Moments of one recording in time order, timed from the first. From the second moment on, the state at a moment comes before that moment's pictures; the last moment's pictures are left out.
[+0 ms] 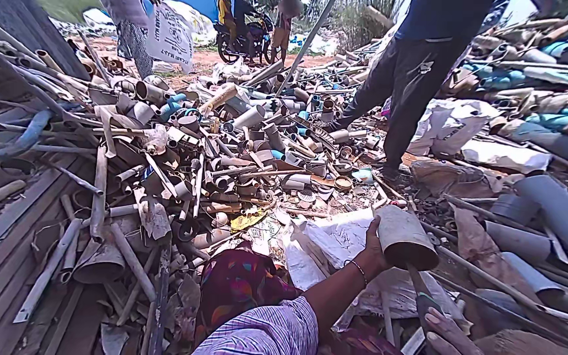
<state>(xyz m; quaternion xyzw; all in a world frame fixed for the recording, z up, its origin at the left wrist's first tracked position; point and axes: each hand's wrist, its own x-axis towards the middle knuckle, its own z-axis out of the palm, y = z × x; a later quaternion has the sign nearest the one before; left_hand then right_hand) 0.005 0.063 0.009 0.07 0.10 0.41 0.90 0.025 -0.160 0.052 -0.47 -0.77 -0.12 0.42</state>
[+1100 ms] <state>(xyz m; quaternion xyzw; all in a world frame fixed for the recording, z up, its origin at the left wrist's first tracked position) -0.002 0.071 -0.026 0.26 -0.01 0.38 0.89 0.020 -0.153 0.042 -0.59 -0.57 -0.18 0.54</state>
